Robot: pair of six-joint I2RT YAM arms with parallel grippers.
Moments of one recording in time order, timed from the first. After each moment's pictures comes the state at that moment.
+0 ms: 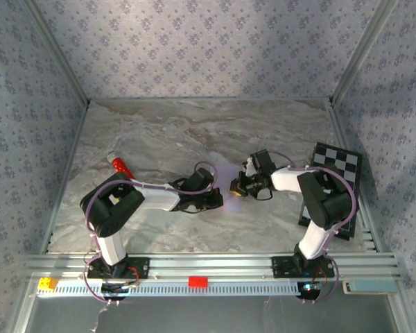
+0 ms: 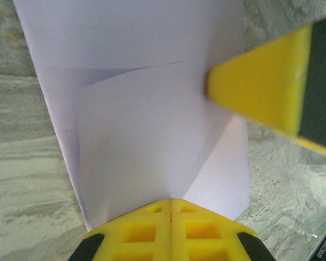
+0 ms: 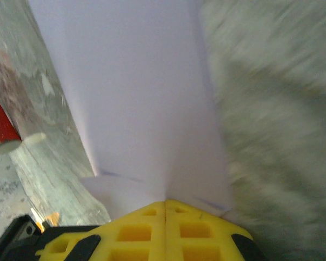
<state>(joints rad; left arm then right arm) -0.90 1.78 0.81 0.11 0.26 -0.98 0.37 1.73 0.75 -0.07 -0.62 0.75</state>
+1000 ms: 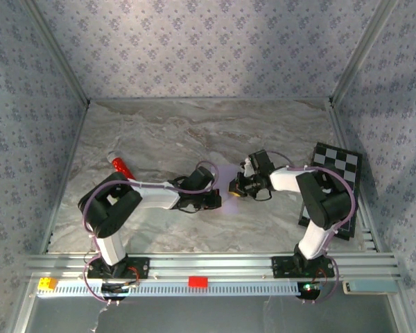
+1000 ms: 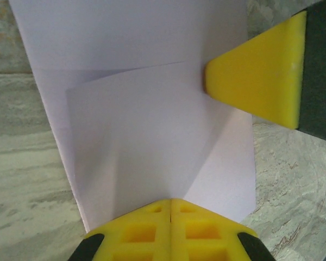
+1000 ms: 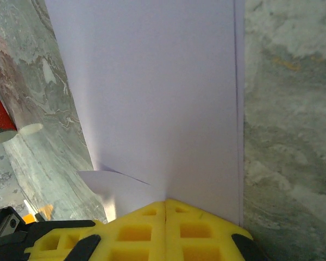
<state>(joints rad) -0.89 1.76 0.83 0.01 0.26 -0.87 0.41 1.74 0.76 -0.08 -0.62 0.71</state>
